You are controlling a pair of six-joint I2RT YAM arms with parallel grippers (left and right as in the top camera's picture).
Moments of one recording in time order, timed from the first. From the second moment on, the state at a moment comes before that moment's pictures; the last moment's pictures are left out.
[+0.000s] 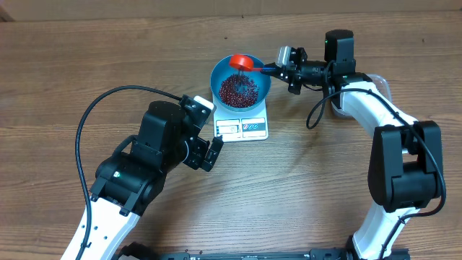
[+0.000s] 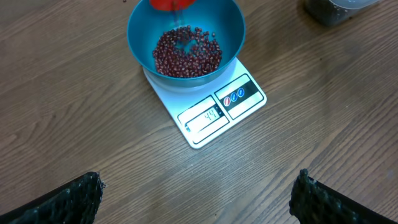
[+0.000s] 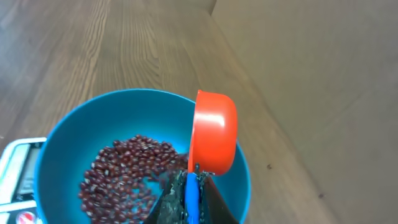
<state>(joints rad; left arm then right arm) -0.45 1.08 1.07 -0.78 0.05 0.06 0.11 1.99 1.33 0.04 -1.03 -0.96</state>
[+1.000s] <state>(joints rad) -0.45 1.08 1.07 -0.78 0.05 0.06 0.11 1.88 1.33 0.09 -1.14 -0.08</state>
